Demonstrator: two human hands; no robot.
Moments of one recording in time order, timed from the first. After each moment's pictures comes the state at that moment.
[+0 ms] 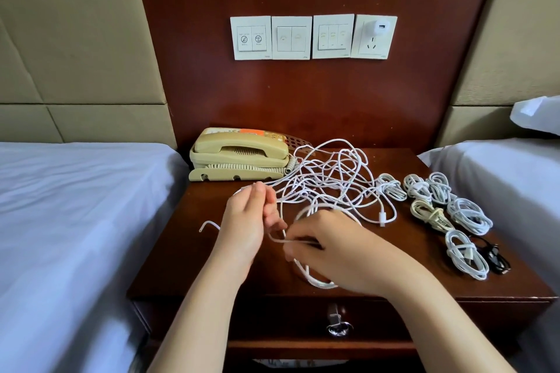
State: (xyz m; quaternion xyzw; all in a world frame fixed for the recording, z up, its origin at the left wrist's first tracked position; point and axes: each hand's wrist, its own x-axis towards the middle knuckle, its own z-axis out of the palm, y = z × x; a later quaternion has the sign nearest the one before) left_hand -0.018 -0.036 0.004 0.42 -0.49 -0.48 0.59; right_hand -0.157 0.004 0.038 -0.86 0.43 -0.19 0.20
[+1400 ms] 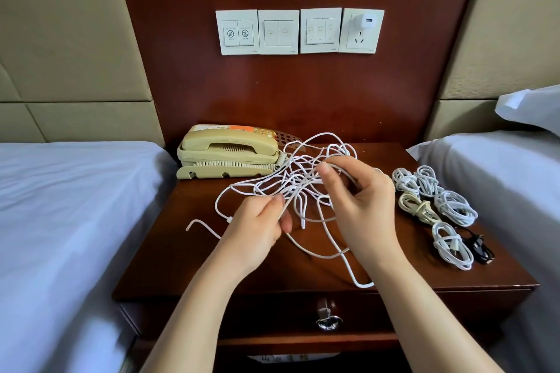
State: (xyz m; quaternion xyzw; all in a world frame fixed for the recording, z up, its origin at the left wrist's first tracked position) left_hand -0.025 -0.024 0.008 0.50 -0.63 -0.43 0.42; right_hand -0.171 -0.019 0.022 -0.64 0.40 -0.65 0.10
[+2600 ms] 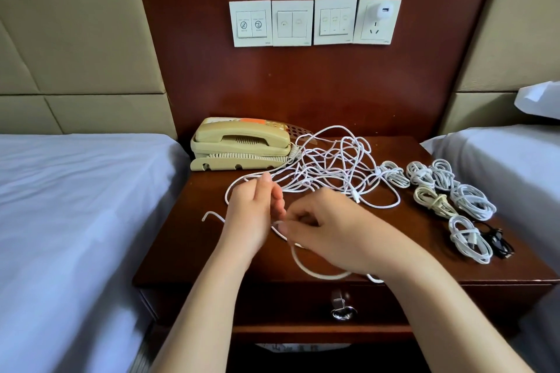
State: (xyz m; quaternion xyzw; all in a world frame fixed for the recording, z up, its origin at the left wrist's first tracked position) left_hand -0.014 -0.037 0.000 0.50 -0.56 -0.37 0.54; right_hand -0.145 0.006 0.044 -0.82 0.46 -0.23 0.24
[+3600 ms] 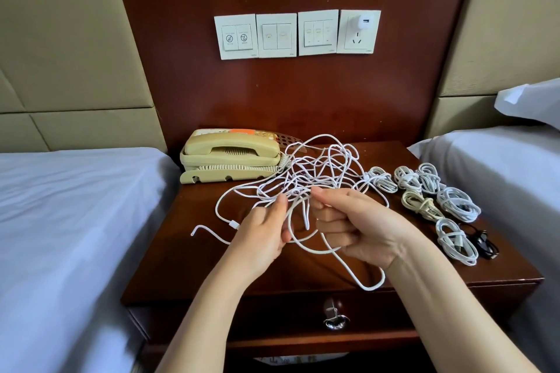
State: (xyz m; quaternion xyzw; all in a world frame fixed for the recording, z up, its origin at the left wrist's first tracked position) left_hand -0.027 -0.024 0.005 0.53 -0.59 -0.48 0.38; right_hand -0.181 -0.015 0.031 -0.45 0.35 -0.43 0.70
